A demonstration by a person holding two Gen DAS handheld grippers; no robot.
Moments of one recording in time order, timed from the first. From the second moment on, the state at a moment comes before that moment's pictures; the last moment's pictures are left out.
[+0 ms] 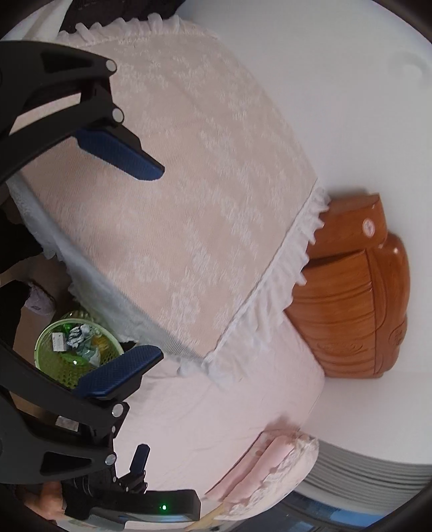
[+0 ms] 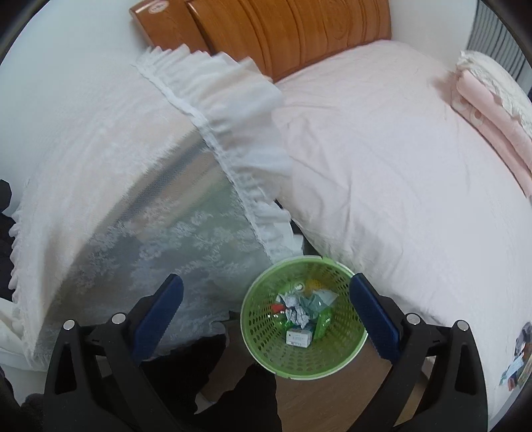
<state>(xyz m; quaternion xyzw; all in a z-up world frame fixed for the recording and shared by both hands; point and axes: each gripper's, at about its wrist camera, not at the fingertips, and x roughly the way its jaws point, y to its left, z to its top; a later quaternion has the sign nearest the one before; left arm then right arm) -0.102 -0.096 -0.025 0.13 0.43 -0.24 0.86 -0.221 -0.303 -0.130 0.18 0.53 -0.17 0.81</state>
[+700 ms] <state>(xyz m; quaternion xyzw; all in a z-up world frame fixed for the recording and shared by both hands) -0.033 0.076 0.140 0.01 0.27 -0.01 0.96 -0.100 -0.163 0.130 0.02 0.30 -0.08 0.95</state>
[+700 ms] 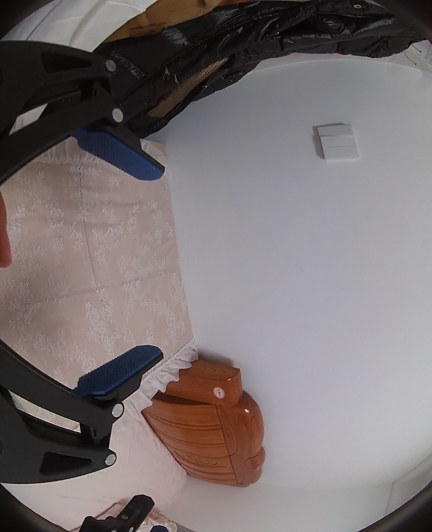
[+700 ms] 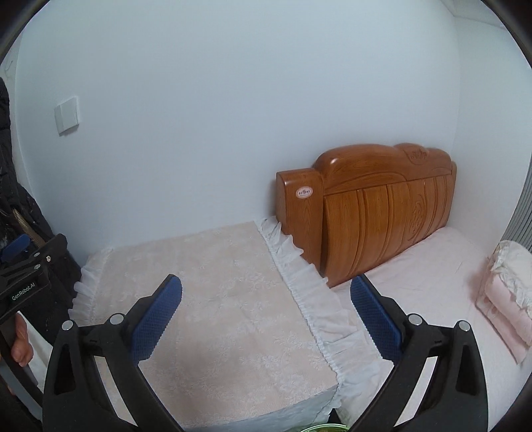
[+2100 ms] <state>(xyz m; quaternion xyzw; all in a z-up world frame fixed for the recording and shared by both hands) -0.015 0.060 0.116 0.01 0.31 -0.05 0.95 -0.081 -0.153 0.103 0.04 0.34 -0.07 0.94</state>
